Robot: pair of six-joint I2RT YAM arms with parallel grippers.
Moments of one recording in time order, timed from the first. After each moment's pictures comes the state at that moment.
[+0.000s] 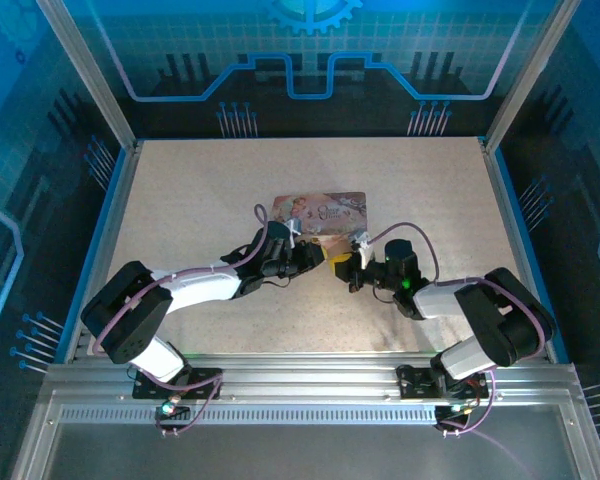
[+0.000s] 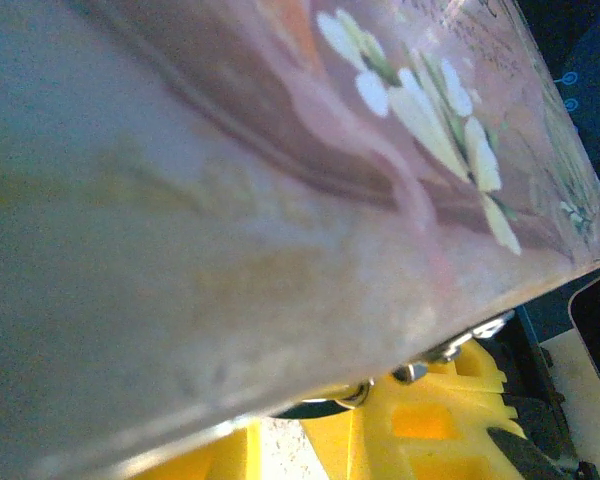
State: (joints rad) left arm -0.70 1.56 0.75 0.26 0.26 -1.08; right arm 0.46 1.49 0.35 0.78 -0.56 0.19
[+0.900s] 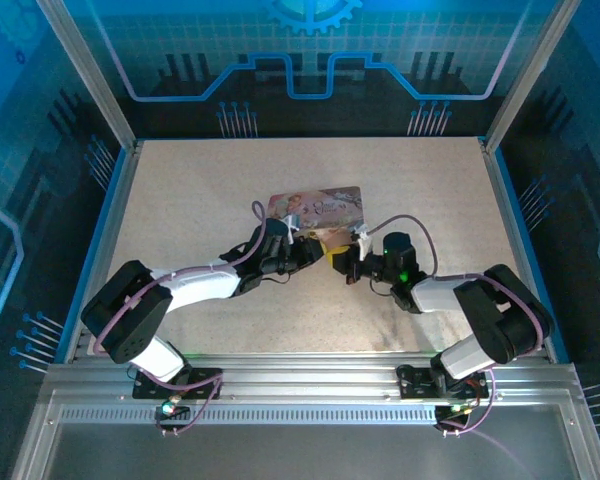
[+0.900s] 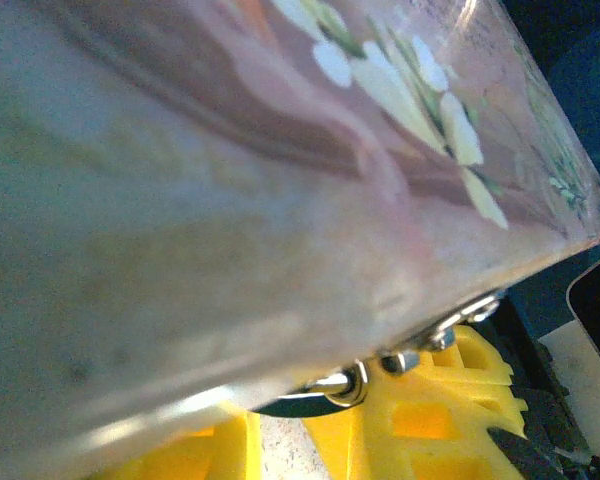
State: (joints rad) left arm -0.69 1.56 0.75 0.29 0.26 -1.09; right arm 0.46 1.51 0.41 0.78 -0.56 0.27
